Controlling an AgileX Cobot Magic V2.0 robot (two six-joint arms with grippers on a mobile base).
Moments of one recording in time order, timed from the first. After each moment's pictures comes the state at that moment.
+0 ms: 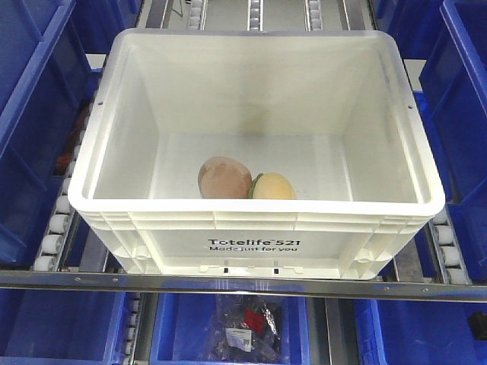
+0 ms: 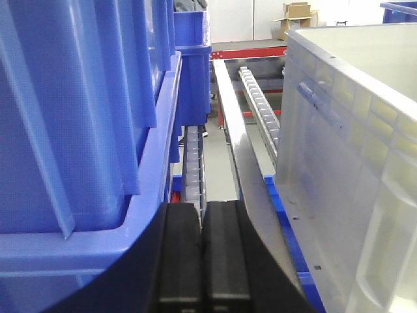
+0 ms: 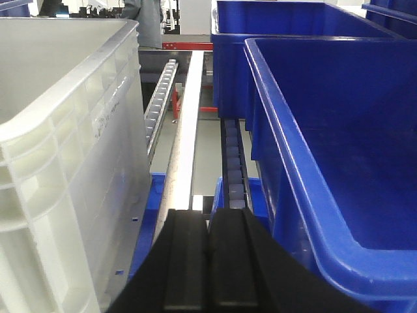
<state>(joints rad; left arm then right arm) -0.06 -0.01 0.03 -0.05 0.08 0.07 0.00 -0.01 0.03 -0.11 0.13 0.09</state>
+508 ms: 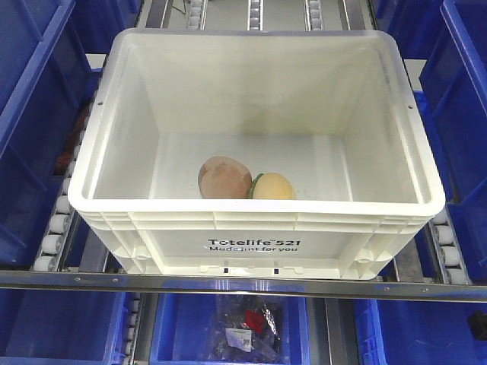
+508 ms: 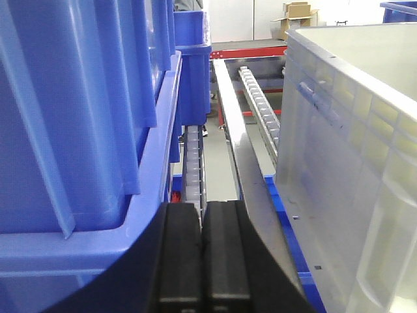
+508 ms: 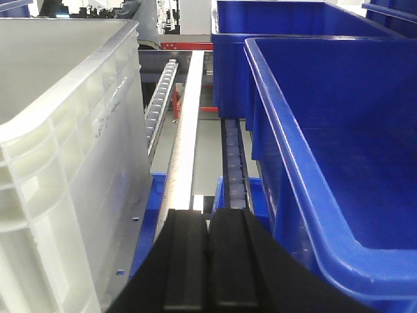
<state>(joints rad) -0.06 -0.01 0.03 -0.05 0.08 0.07 0.00 -0.01 0.03 -0.11 0.13 0.09</state>
